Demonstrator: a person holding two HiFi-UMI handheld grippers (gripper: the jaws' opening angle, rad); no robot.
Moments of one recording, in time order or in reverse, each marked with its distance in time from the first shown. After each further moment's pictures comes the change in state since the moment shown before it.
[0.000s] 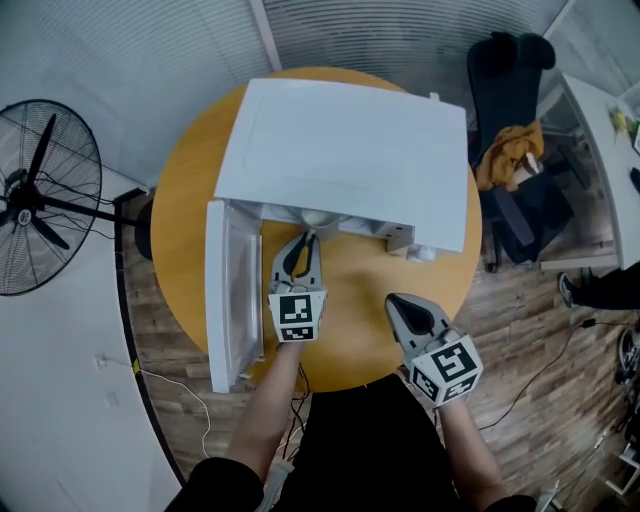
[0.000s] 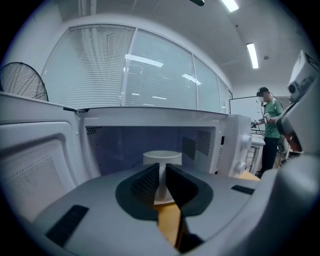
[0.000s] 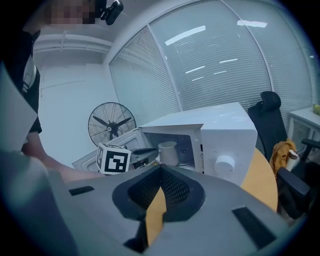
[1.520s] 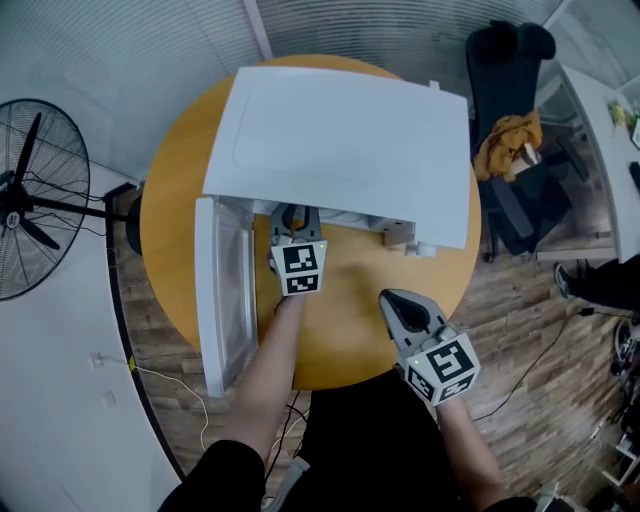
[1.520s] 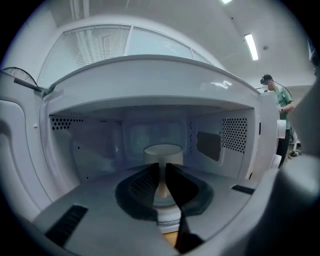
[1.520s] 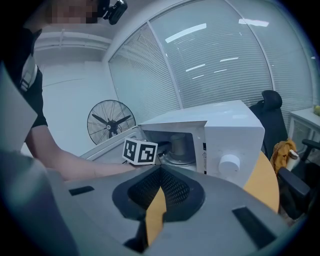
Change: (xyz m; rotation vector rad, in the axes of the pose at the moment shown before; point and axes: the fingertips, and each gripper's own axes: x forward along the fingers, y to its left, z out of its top) left arm 0.084 0.025 -0.001 0.055 -0.004 0.054; right arm 0.012 0.001 -0.001 -0.002 0.024 -0.003
